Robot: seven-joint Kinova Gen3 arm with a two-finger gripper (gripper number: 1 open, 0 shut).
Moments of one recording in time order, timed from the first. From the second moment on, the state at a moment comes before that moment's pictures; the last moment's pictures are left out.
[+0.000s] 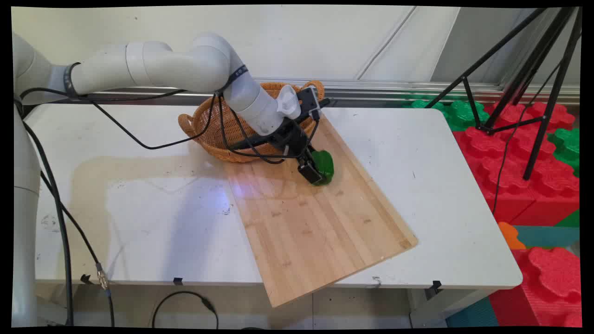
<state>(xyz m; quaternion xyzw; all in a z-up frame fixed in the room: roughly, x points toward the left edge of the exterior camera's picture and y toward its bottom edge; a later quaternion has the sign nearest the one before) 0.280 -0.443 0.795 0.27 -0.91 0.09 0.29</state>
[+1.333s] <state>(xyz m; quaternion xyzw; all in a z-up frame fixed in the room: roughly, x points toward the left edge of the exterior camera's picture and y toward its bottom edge) 0.376 -0.365 0.913 0.28 -0.88 0.11 0.37</state>
